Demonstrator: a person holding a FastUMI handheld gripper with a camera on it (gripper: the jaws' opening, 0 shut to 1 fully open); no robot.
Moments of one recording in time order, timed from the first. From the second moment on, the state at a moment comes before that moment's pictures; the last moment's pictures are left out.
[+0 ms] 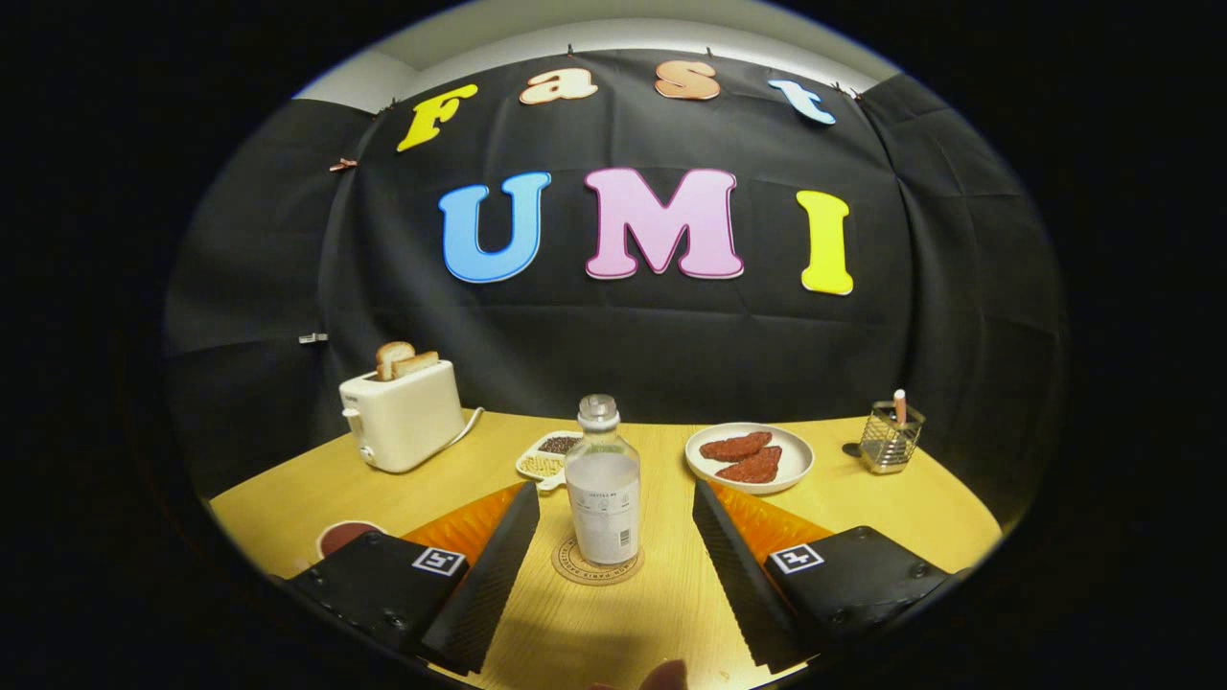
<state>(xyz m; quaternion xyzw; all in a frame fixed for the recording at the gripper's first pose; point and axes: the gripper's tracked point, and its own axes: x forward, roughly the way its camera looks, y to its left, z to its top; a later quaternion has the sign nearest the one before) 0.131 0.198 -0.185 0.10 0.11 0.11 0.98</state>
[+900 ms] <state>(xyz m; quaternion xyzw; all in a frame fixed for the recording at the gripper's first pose) 0.032 0.084 0.020 0.01 -0.01 0.07 1.00</state>
